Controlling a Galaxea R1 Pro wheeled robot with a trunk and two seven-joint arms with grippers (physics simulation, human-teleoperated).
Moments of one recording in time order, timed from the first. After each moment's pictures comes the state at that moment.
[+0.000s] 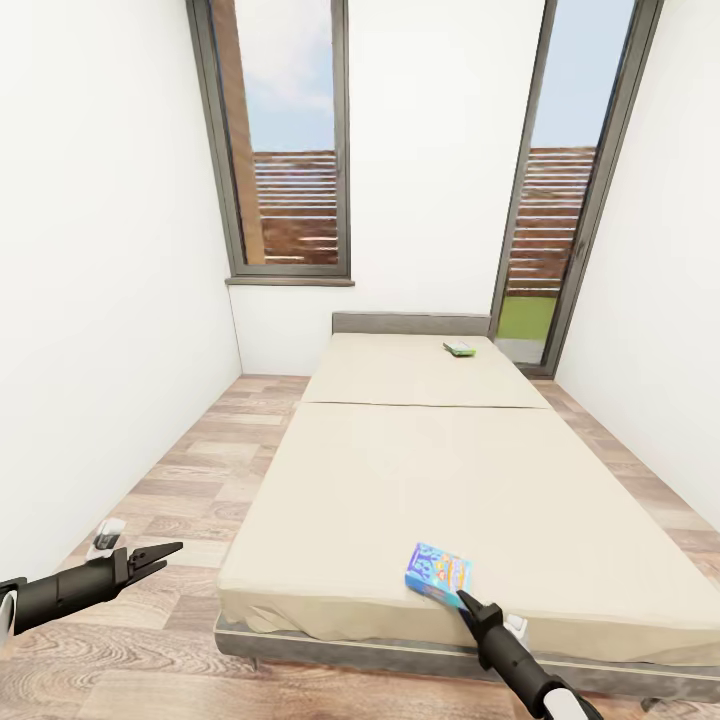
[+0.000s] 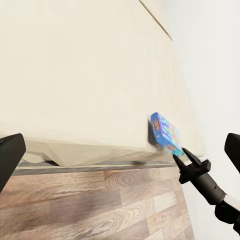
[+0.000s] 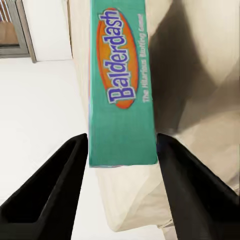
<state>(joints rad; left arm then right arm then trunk) -0.38 0.33 0.52 -1.06 -0.01 0.95 -1.30 -0.40 0.03 -0.64 -0.45 -0.61 0.49 0.71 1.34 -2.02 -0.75</state>
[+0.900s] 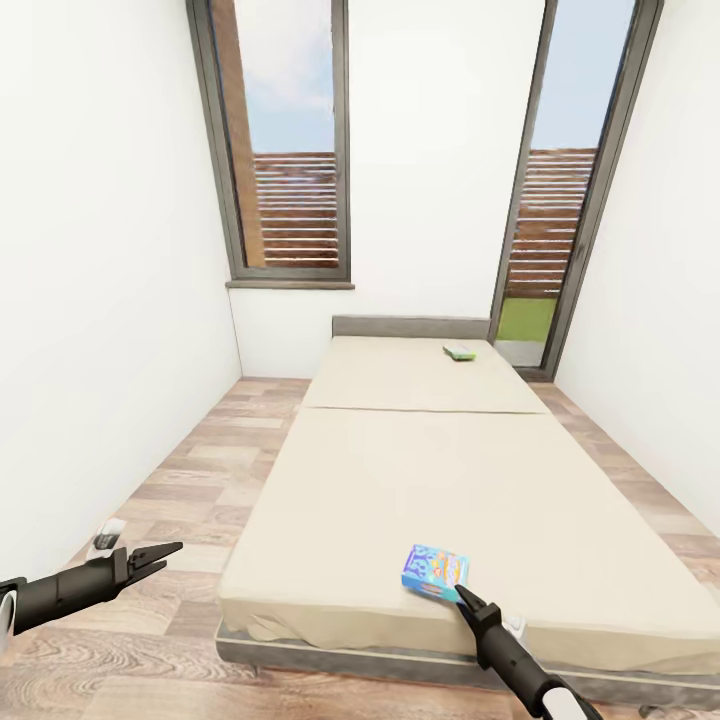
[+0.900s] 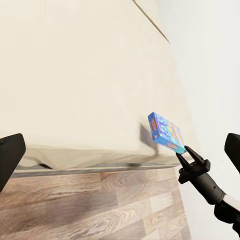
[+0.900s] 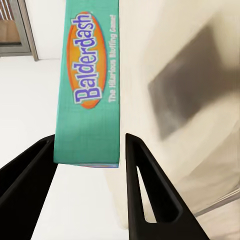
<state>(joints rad) -0.38 0.33 0.52 -1.06 -0.01 0.95 -1.30 -0.40 0.04 -0.64 -0.45 -0.60 0.50 0.71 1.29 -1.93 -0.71</state>
